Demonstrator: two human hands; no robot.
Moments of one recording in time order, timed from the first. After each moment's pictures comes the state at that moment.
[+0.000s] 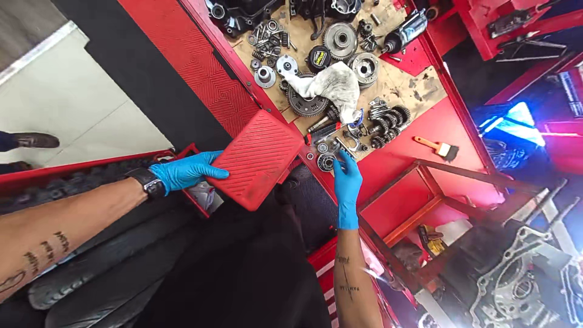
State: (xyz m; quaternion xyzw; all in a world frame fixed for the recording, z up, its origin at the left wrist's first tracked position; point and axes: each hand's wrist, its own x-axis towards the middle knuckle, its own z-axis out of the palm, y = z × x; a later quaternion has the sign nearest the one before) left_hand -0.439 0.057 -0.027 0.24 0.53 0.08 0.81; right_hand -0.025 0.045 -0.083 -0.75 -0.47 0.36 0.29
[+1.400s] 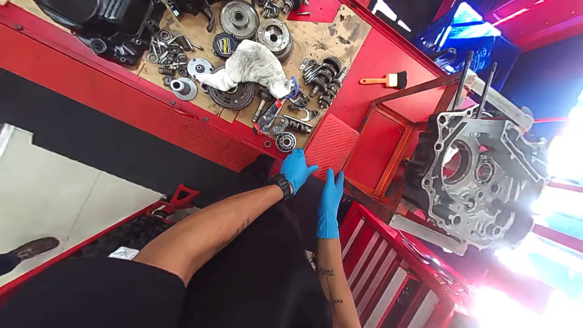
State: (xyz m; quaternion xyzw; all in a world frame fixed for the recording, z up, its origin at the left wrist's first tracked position) left_hand -0.080 0.034 -0.086 0.68 0.53 -0.22 0.46; right_hand -0.007 -0.080 -0.078 -0.85 -0.01 0.35 0.39
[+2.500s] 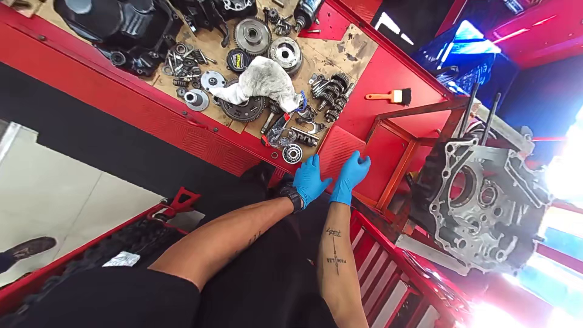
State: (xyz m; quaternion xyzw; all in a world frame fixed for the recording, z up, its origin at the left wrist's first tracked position) left_hand -0.068 0.036 -0.079 0.69 0.51 -0.15 0.49; right_hand 0.054 0.025 -0.086 -0.93 -0.02 0.19 0.32
